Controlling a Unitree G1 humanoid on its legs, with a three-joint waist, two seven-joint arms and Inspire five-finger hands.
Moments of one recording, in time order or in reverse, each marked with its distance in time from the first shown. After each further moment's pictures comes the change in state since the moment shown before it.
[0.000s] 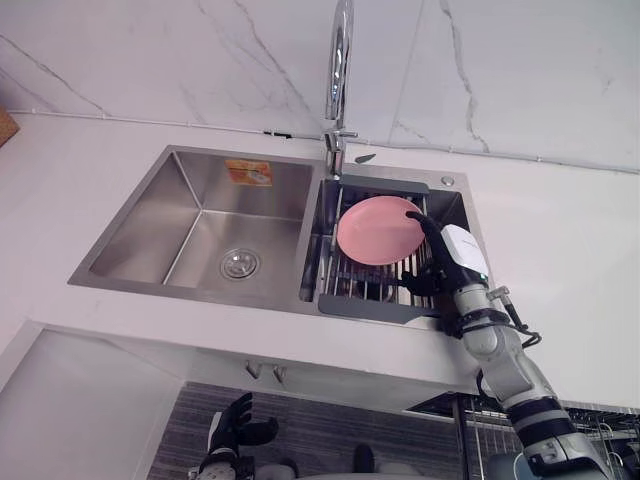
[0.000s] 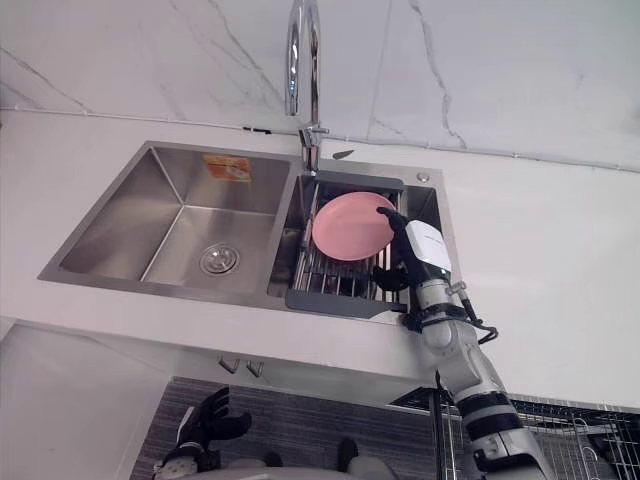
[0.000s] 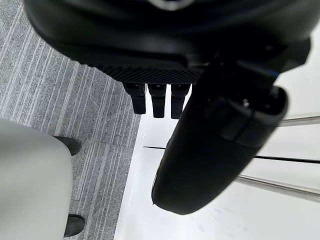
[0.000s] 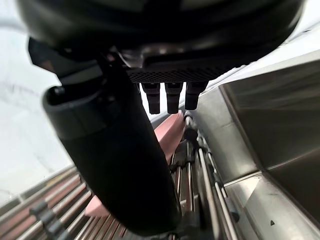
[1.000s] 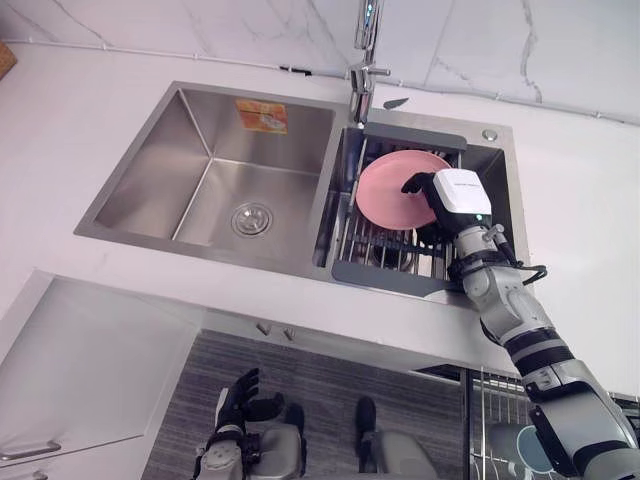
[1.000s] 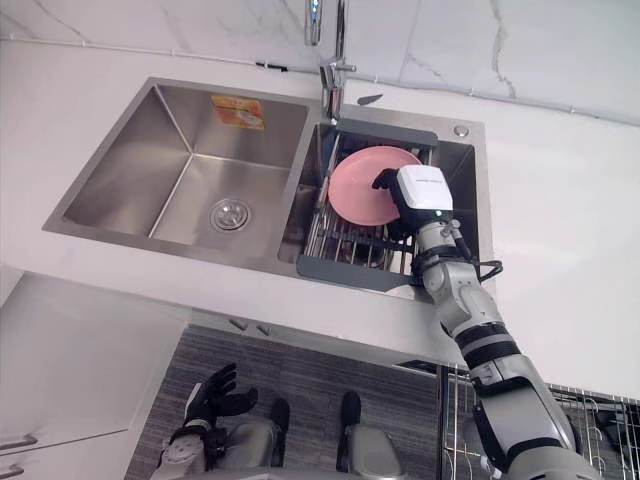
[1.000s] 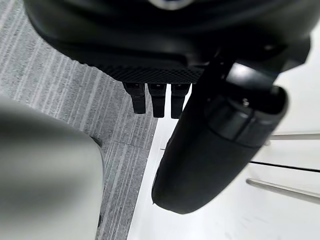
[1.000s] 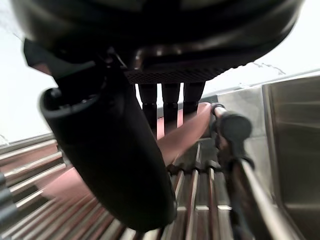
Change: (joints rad) left arm -0.067 0.005 -0.056 -0.021 -0.070 -0.017 0.022; right arm -0.342 -0.088 0.081 0.174 -0.153 0.070 -0.062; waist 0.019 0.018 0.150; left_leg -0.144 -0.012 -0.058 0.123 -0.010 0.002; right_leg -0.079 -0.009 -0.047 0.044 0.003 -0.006
